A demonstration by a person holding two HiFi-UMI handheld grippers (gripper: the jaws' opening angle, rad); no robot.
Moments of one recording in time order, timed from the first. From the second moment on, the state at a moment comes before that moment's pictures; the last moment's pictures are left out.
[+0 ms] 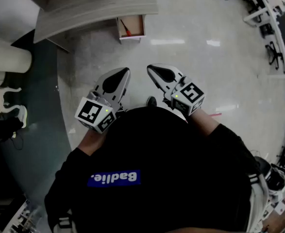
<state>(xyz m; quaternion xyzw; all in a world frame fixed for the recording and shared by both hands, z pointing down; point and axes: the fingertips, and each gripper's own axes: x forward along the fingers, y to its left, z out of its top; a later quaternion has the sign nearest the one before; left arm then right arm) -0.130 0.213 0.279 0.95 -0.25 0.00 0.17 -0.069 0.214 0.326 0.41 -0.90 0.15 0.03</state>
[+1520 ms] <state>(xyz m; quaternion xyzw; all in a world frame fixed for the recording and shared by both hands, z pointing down) -0.049 0.200 0.278 0.94 -0.30 0.02 0.17 0.031 0.202 0.311 0.43 -0.89 0.13 0.02</state>
